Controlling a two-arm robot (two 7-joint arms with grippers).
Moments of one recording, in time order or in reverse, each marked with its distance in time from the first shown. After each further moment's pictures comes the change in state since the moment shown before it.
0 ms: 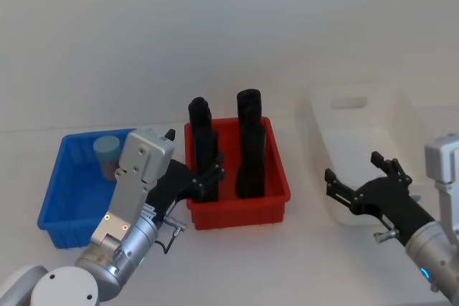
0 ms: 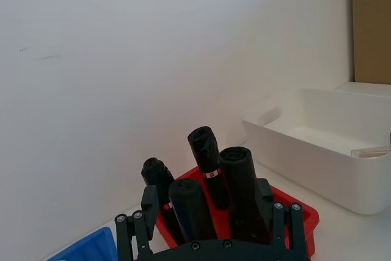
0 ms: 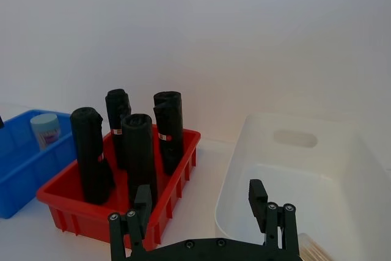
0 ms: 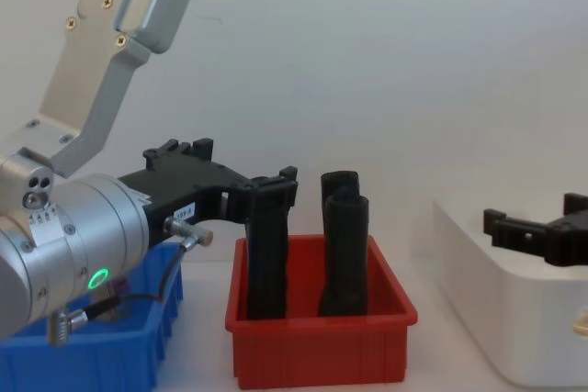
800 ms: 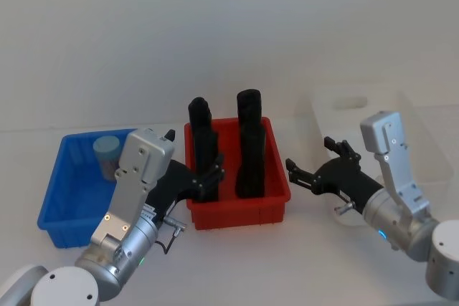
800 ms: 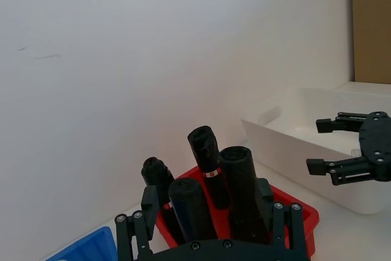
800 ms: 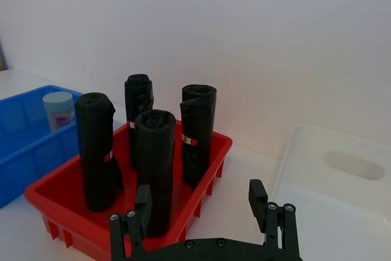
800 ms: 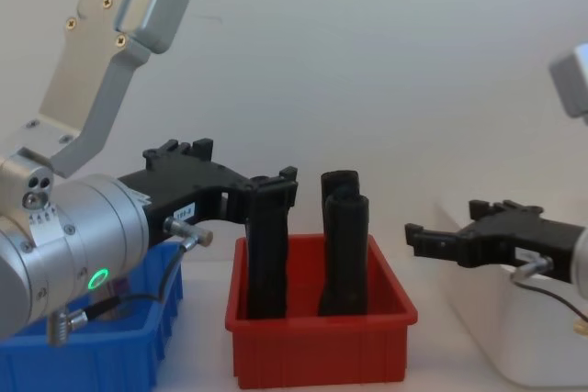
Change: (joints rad) left arm 0.000 0.000 0.000 0.000 0.000 0.000 0.000; right arm 0.287 -0.114 -0.032 0.383 -0.138 -0.061 0.212
